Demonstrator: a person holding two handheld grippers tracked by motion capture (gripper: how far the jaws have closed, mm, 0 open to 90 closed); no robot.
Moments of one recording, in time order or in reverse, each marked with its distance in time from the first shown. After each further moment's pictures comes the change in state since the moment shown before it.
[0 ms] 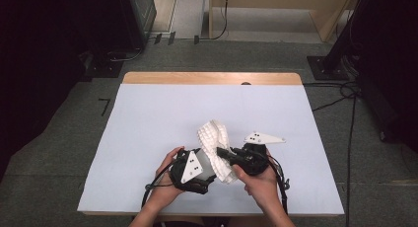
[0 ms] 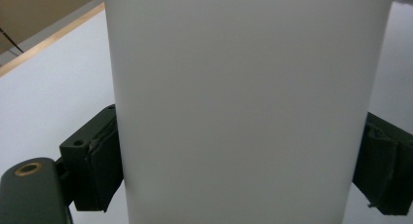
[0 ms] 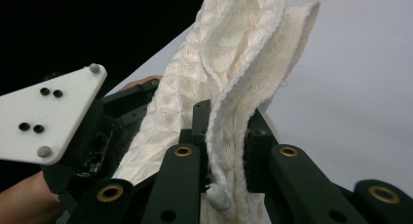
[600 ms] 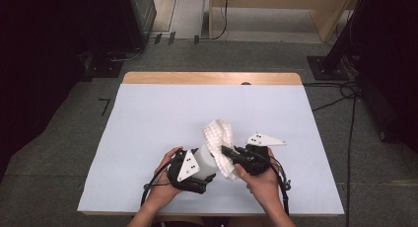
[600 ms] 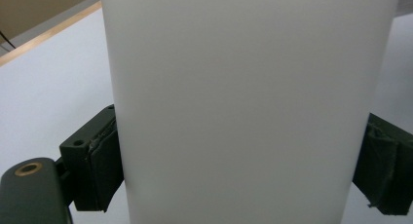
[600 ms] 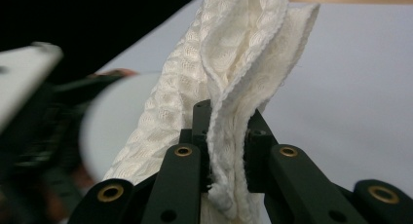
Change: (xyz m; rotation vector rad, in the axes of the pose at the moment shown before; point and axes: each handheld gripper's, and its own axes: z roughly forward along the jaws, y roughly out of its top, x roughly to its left) left arm 0.005 -0.003 -0.002 -0.014 -0.022 -0.026; right arm -0.014 -0.008 0.001 -0.012 -0.126 -0.031
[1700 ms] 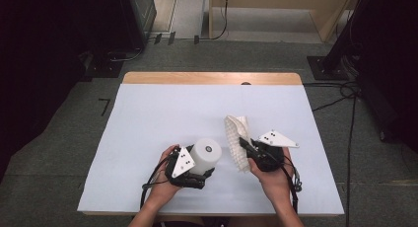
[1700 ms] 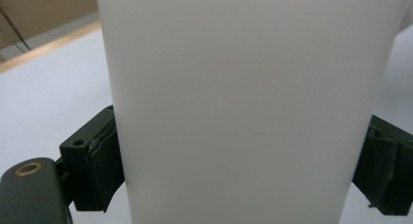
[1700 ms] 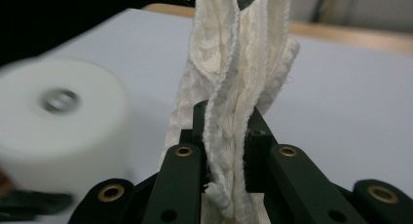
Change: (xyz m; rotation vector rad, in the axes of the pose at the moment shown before) left arm 0.014 -0.007 -0.001 -0.149 0.069 -0.142; right arm -0.008 0.005 -0.024 -0.074 -0.292 -0.163
